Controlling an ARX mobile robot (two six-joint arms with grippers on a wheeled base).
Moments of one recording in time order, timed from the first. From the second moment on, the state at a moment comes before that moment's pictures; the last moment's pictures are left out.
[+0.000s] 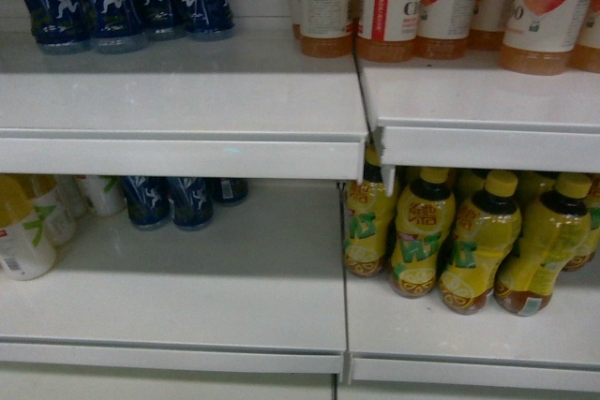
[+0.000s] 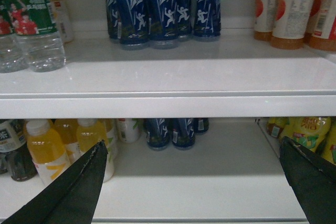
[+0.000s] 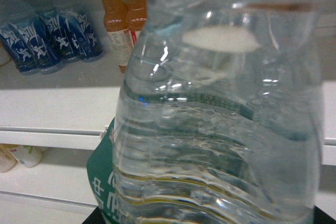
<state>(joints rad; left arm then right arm) 0.00 0.01 0.01 0.00 0.00 0.00 0.03 0.46 0.47 -0.11 -0.18 0.14</state>
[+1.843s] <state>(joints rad) 0.00 0.01 0.01 0.00 0.00 0.00 0.03 0.46 0.47 -0.11 -0.18 0.14</state>
